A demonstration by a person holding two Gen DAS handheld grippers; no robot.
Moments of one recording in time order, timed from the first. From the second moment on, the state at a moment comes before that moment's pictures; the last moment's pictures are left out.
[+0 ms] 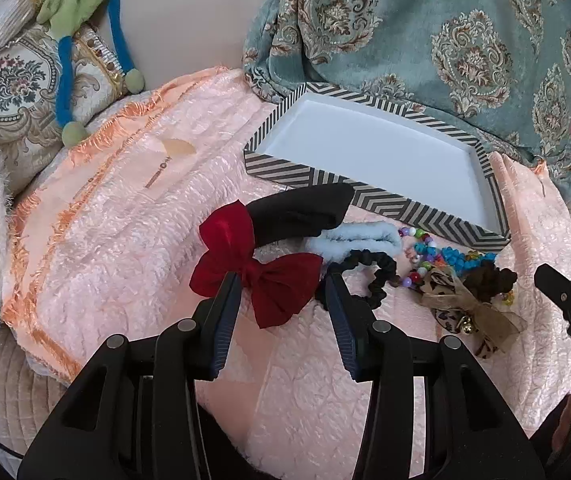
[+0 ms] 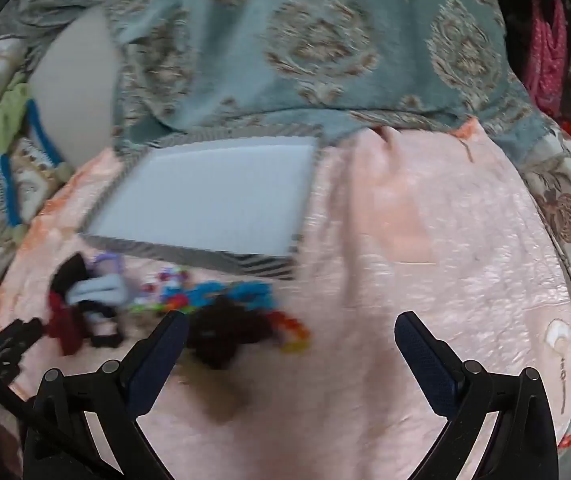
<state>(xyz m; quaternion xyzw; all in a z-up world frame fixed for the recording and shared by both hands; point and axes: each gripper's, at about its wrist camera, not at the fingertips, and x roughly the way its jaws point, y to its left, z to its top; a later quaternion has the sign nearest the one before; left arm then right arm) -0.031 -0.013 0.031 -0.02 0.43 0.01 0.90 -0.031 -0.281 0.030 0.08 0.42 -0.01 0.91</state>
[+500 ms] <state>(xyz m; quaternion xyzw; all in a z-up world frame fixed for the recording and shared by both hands) -0.045 -0.021 0.038 -0.02 0.42 0.01 0.91 -0.055 -0.230 0.058 0.05 0.39 0.02 0.92</state>
